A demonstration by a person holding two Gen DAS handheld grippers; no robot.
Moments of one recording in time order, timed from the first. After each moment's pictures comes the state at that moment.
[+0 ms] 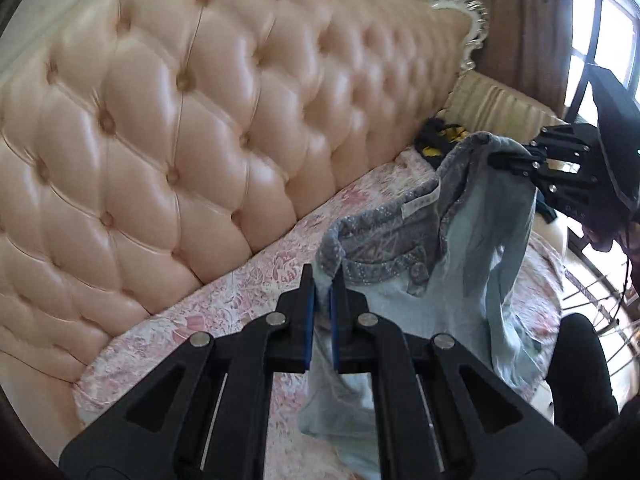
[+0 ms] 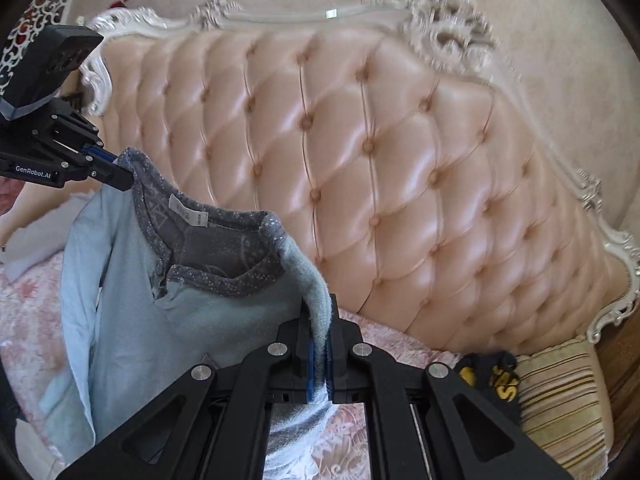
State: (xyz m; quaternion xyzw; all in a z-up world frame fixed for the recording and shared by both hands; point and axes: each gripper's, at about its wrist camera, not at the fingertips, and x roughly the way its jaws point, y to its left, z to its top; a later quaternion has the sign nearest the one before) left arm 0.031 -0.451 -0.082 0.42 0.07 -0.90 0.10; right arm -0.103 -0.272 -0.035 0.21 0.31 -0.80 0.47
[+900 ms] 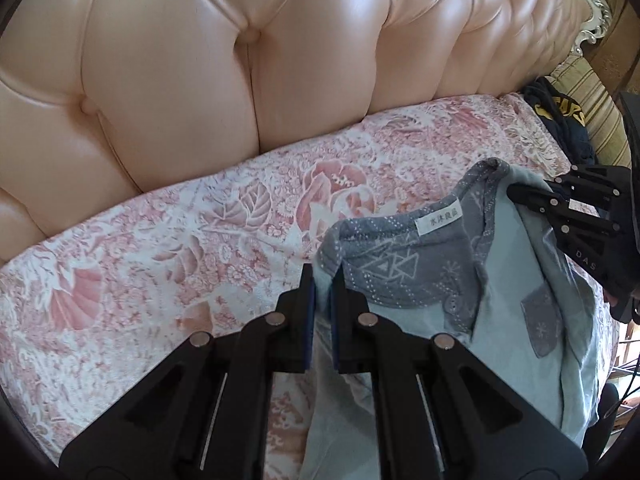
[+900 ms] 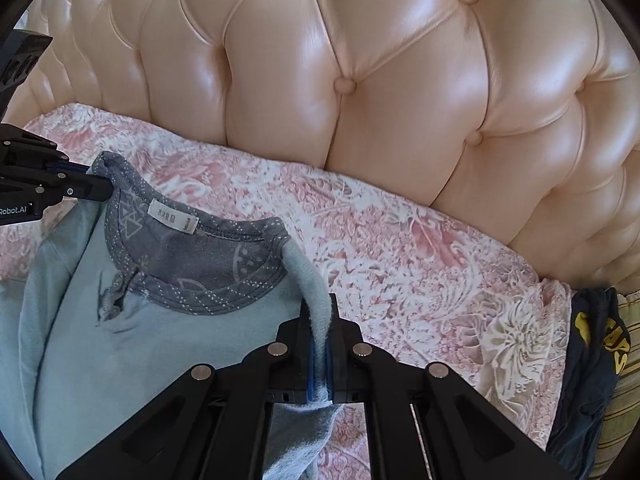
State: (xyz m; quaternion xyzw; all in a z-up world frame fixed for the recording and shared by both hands) left arm -0.072 -0.541 -0.316 0.51 0.22 -0.82 0.15; right arm -0.241 -0.401 -0.278 0.41 0.35 -0.73 0.42
